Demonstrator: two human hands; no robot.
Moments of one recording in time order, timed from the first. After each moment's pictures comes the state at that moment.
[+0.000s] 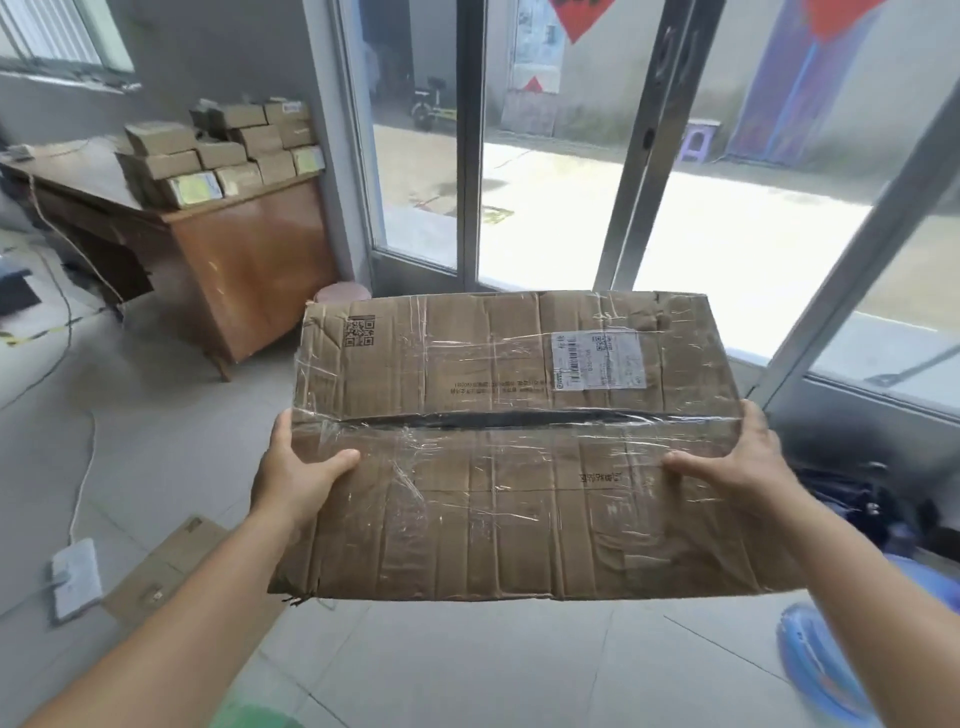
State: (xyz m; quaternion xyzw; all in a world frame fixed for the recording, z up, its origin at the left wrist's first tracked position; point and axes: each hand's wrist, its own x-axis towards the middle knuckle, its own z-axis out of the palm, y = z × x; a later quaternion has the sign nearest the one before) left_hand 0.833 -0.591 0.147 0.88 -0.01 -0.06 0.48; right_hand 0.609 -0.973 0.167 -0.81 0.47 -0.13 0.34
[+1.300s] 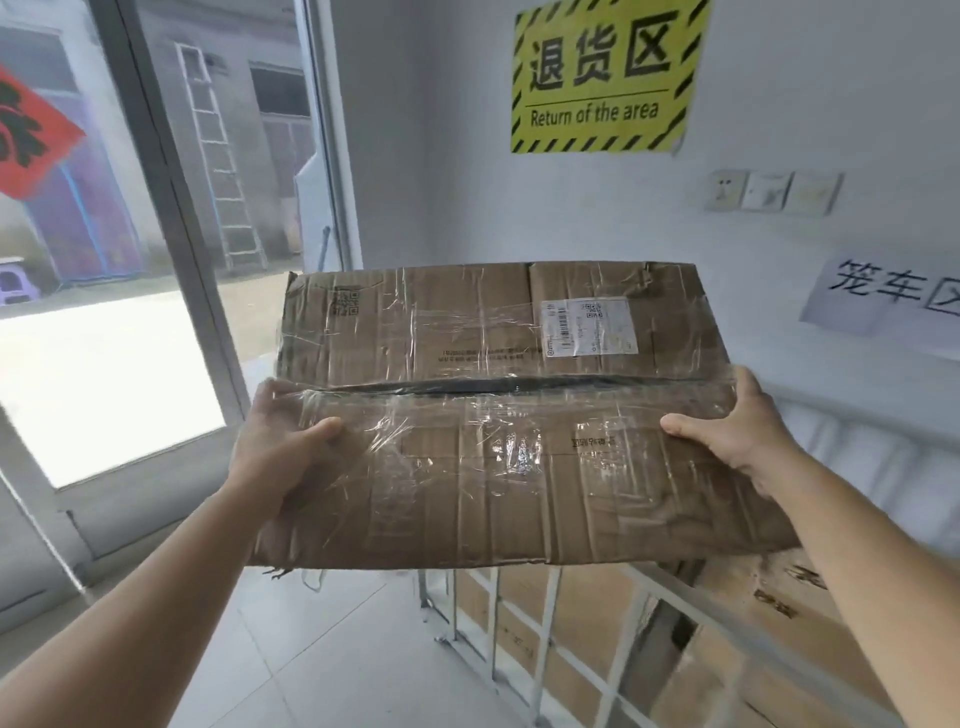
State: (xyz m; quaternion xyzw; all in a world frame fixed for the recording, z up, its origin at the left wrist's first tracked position) left_hand 0.480 -0.779 0.303 0.62 -0.57 -0.31 0.44; right_hand 0.034 -0.666 0.305 -0.42 0.78 -0.45 0.13
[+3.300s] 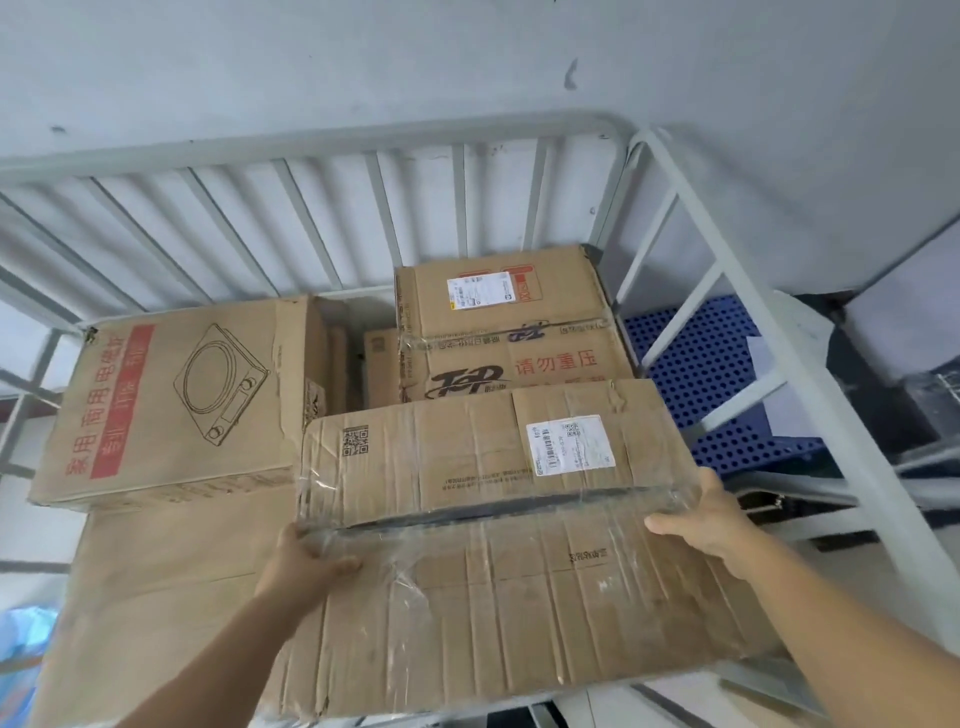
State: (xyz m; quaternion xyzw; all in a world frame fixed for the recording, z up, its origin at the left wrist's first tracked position) left_hand -0.124 -0.821 -0.056 0.52 -0.71 -0.44 -0.15; right_hand -0.330 -0.414 -0.037 0.19 0.87 -0.28 0.35
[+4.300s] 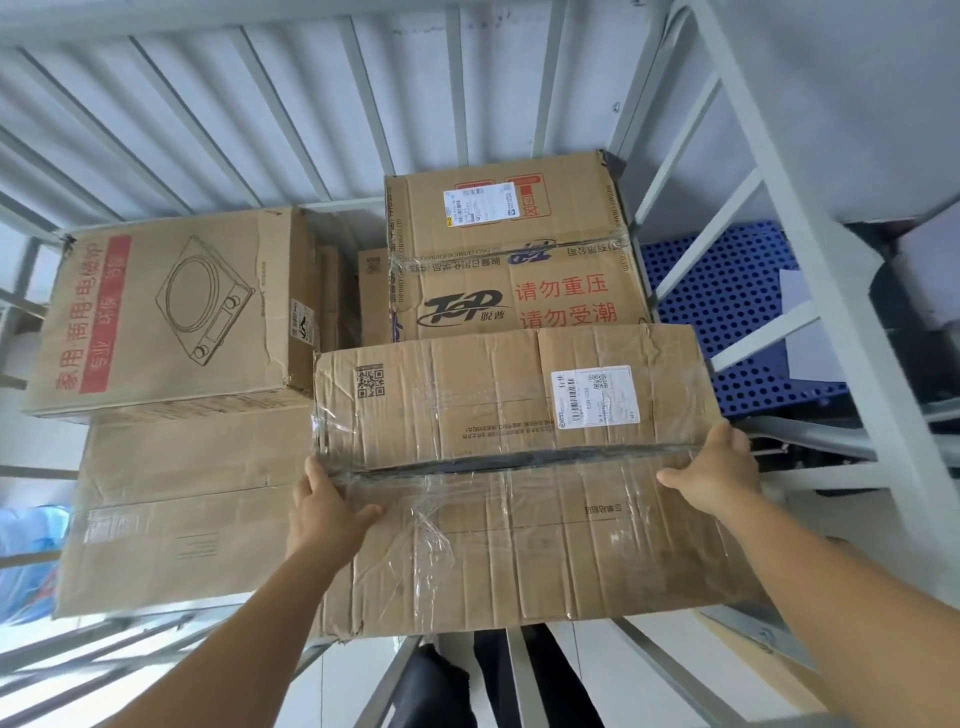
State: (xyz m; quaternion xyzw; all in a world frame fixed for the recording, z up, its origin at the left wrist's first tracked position) left_hand -0.129 -0.752 -0.079 0.49 -0.80 -0.28 -0.20; right_hand -0.330 -0.400 -0.061 0.12 0.93 -0.08 0.33
